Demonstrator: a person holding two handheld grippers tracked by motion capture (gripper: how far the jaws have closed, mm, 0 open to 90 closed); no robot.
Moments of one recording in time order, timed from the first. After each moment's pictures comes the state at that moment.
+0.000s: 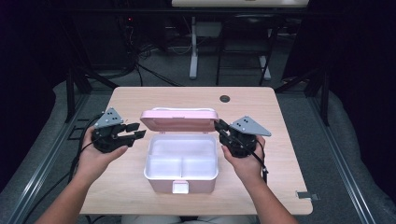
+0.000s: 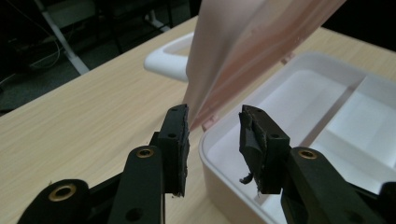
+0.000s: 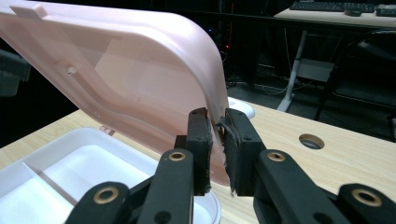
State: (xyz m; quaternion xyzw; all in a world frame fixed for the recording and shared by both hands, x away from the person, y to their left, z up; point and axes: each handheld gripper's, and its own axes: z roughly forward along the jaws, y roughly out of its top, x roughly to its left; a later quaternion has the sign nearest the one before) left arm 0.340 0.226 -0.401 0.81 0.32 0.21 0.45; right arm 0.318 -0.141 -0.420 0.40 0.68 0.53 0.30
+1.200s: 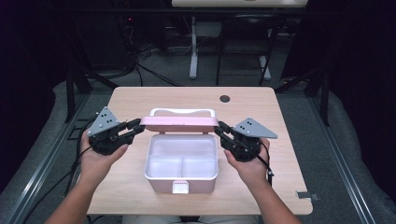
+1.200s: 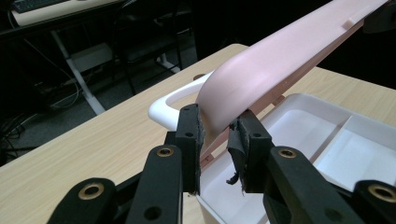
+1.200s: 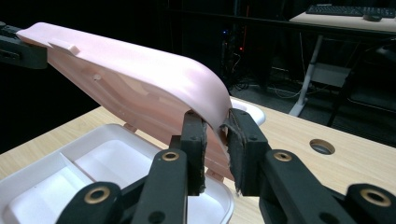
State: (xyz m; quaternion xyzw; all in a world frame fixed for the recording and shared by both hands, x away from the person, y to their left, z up) left arm 0.319 0.219 -0.389 0.78 0.30 0.26 0.49; right arm 0.301 -0.146 -0.406 0.38 0.70 0.54 0.28
